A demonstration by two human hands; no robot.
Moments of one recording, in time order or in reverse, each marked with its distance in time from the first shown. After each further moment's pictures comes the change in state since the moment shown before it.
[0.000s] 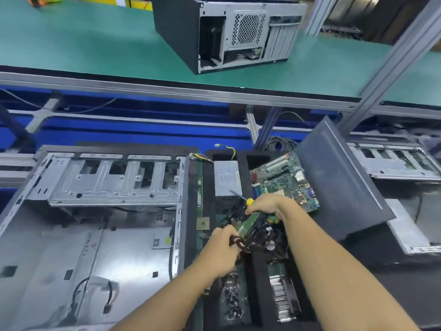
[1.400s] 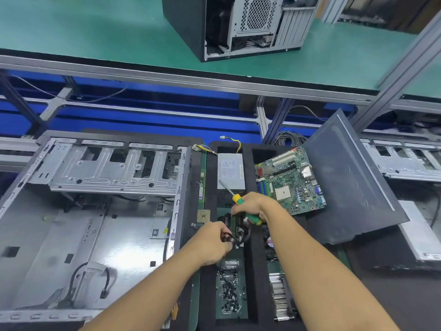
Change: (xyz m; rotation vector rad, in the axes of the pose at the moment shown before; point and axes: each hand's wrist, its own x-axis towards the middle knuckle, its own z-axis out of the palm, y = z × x) left_hand 0.024 -0.025 -0.007 0.073 -0.016 -0.118; right_hand 0.026 -0.013 0.040 0.078 -0.029 -0.140
